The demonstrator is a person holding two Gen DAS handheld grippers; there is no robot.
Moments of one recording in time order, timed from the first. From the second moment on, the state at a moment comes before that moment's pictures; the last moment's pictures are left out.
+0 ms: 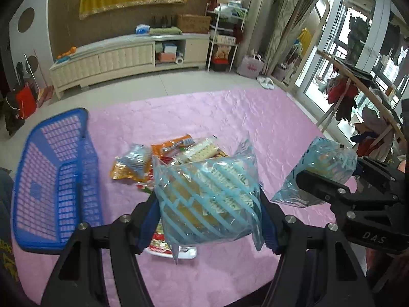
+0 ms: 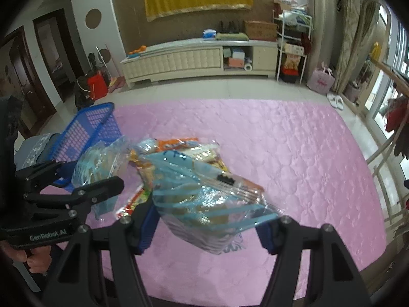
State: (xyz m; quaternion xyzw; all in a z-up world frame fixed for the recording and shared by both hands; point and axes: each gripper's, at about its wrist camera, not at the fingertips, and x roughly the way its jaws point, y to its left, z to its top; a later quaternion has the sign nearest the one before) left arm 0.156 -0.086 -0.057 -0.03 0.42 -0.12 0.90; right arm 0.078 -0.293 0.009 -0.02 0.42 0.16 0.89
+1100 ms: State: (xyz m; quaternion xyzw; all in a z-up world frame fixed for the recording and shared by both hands) left arm 0.133 0.111 -0.001 -0.04 0.36 0.00 0.93; right arm 0.103 -0.102 0.055 -0.07 0.39 0.30 0.87
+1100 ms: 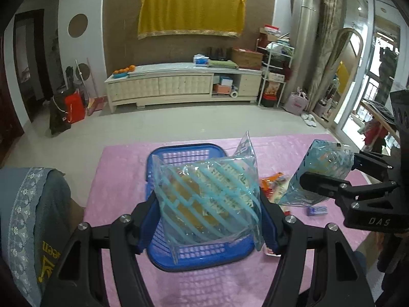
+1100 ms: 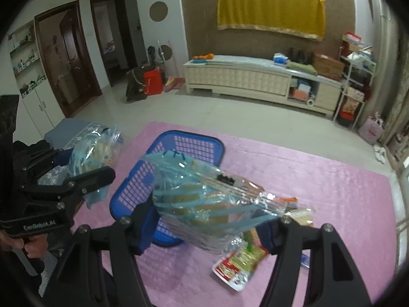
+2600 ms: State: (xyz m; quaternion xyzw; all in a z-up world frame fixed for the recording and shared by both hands) left arm 0.258 0.181 -0.069 -0.04 0.40 0.00 0.91; right arm 0.214 -0.019 -0.014 -0.12 0.43 0.32 0.84
